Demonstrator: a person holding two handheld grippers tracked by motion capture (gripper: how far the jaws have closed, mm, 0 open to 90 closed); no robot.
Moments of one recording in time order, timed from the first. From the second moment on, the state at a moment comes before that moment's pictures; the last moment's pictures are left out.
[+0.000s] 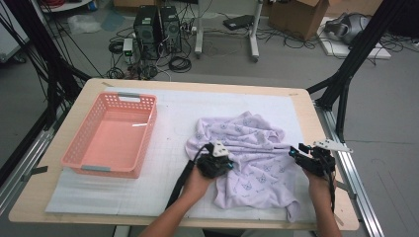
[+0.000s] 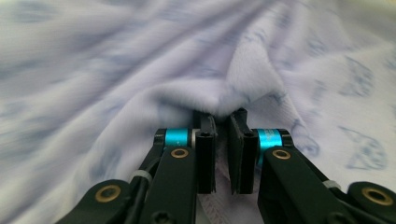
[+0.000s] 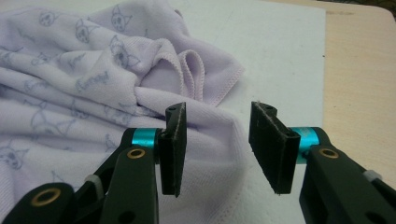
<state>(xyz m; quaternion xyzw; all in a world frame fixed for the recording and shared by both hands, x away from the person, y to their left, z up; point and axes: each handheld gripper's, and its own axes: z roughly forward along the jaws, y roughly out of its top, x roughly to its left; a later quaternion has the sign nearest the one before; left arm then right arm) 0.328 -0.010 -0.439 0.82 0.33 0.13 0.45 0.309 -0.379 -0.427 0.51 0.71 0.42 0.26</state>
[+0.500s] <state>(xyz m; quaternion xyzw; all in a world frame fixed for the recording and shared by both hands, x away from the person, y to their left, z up) 0.347 0.065 -0.434 0.74 0.43 0.17 0.50 0.309 -0.358 -0.428 0.49 0.72 0.43 0.22</state>
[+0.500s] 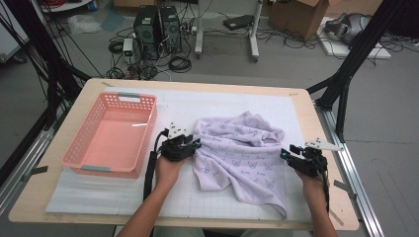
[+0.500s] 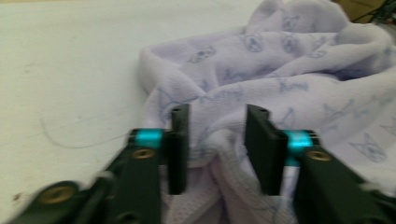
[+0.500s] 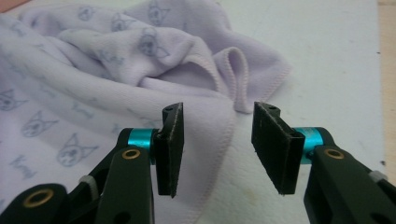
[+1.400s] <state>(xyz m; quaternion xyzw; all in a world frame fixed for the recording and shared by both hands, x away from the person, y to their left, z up) 0.314 0.069 -0.442 0.78 0.35 0.09 0.51 0.270 -0.340 -0.436 0.43 0.78 0.41 0.17</state>
